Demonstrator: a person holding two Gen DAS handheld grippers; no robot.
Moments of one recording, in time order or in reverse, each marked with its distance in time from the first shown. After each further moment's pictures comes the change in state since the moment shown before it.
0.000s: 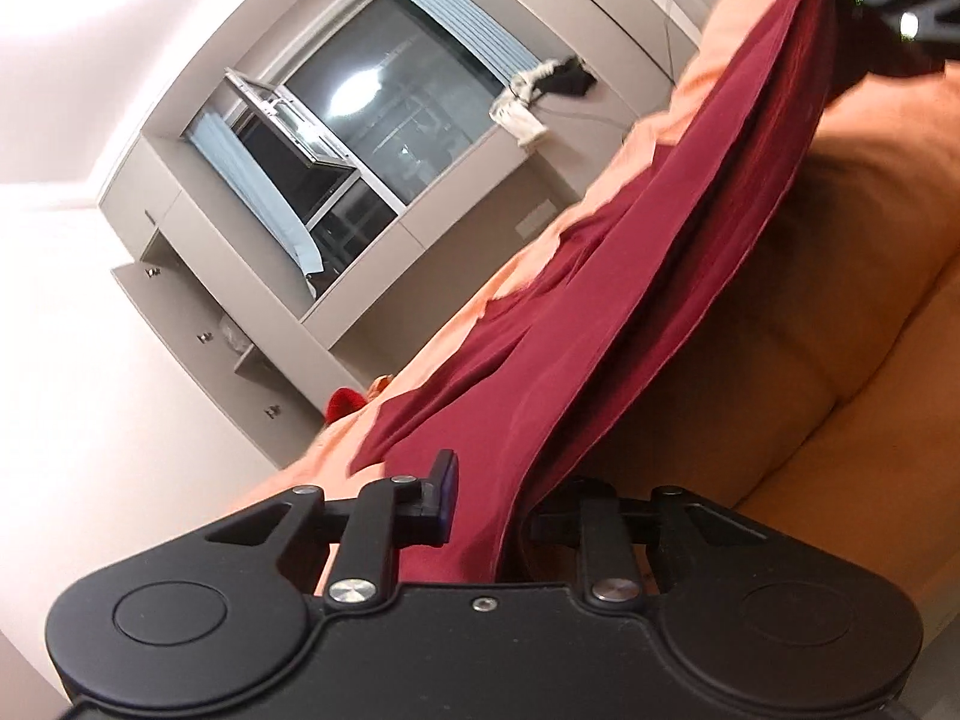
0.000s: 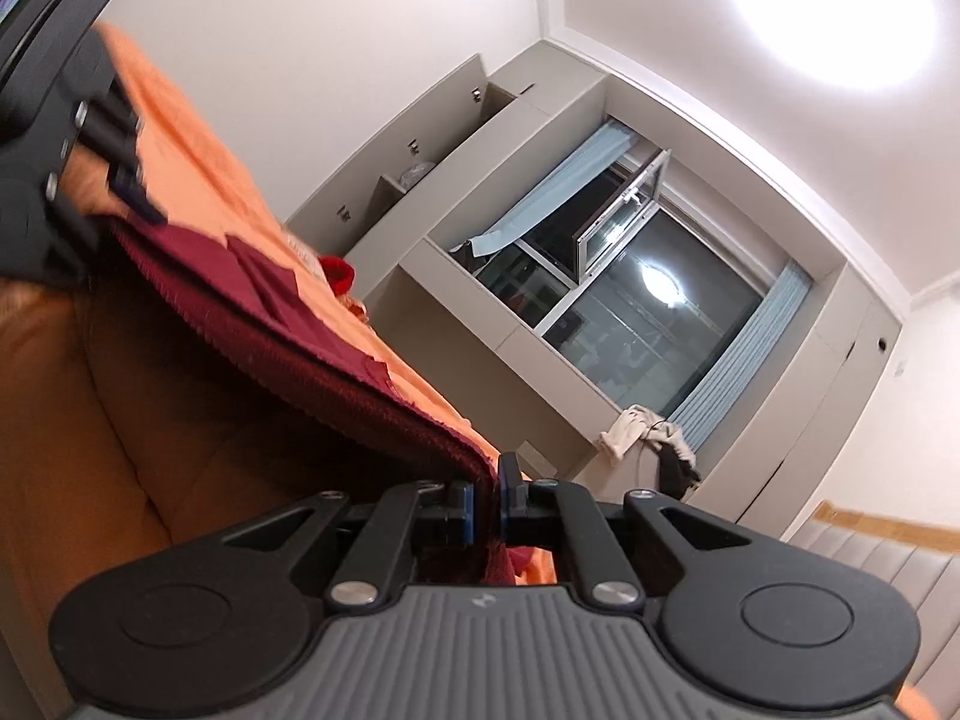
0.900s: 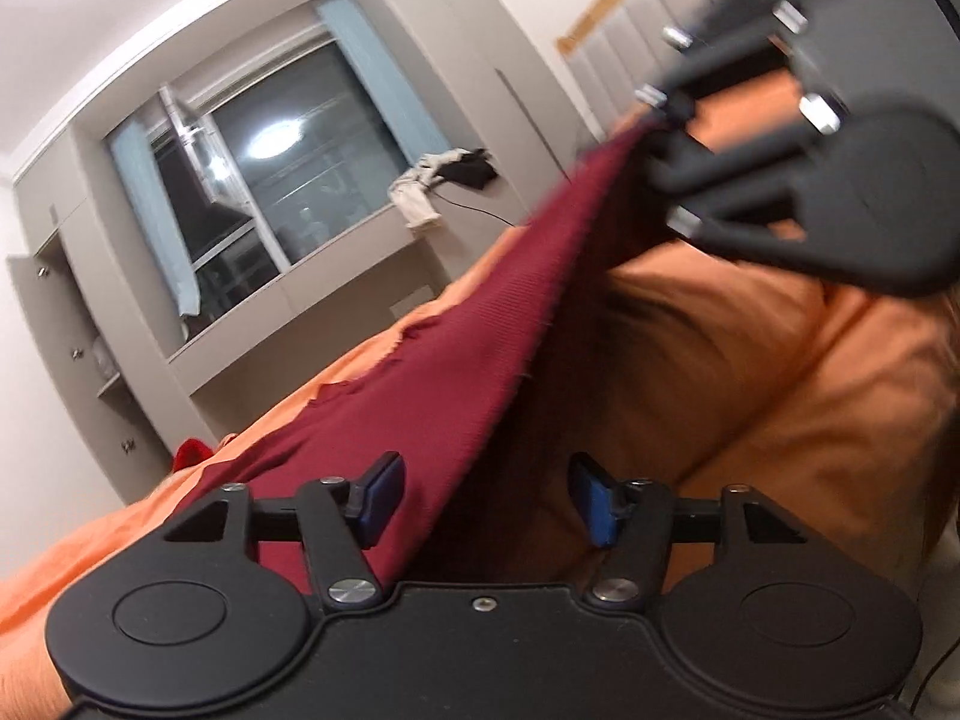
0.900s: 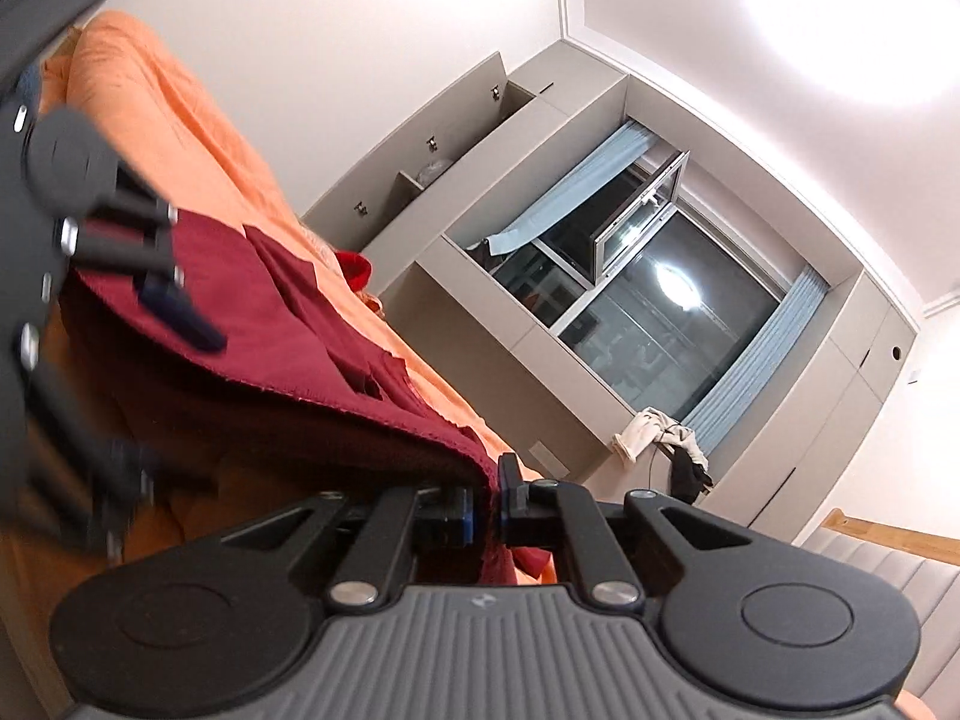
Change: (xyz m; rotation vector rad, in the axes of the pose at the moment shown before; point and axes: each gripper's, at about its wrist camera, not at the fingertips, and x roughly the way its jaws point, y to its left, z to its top) left arm -0.009 -0.056 0.015 -0.144 -0.202 -0.285; right arm 0.004 0.007 0.002 0.005 -0.007 0.038
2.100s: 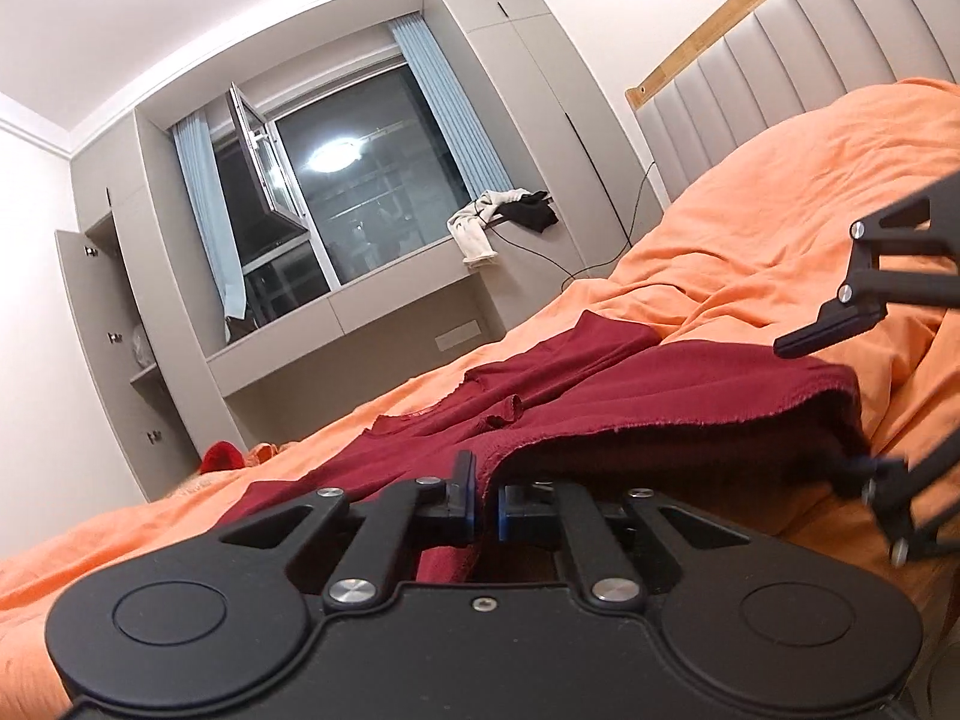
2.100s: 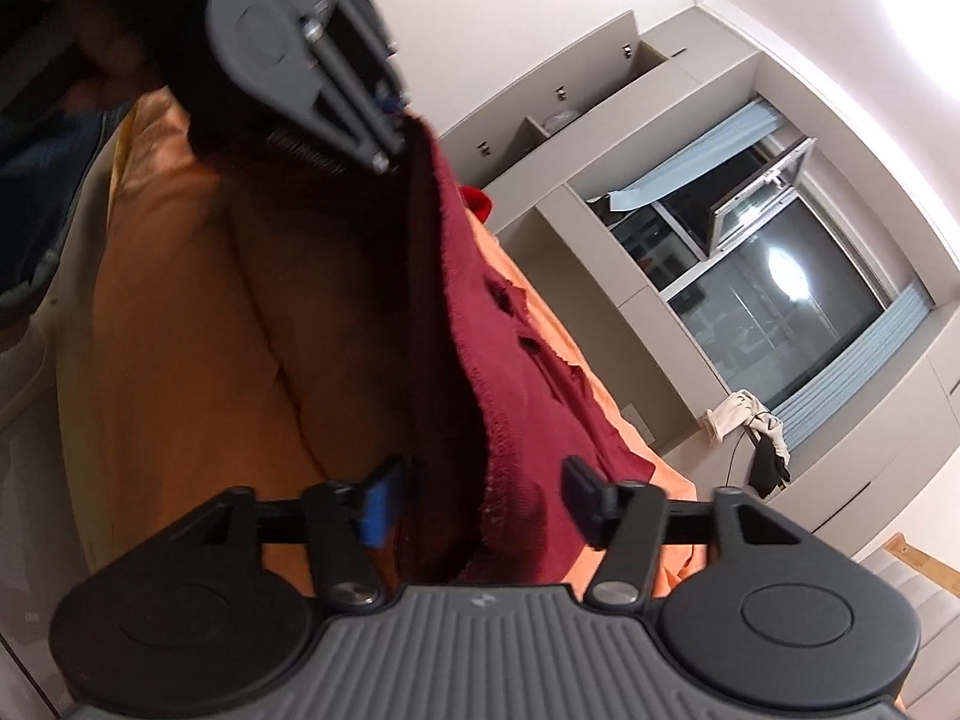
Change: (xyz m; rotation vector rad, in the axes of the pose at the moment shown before) left arm -0.009 0.042 0.017 -0.143 -0.078 0.071; right arm -0.017 0.009 -0.020 -0.172 0.122 0.215
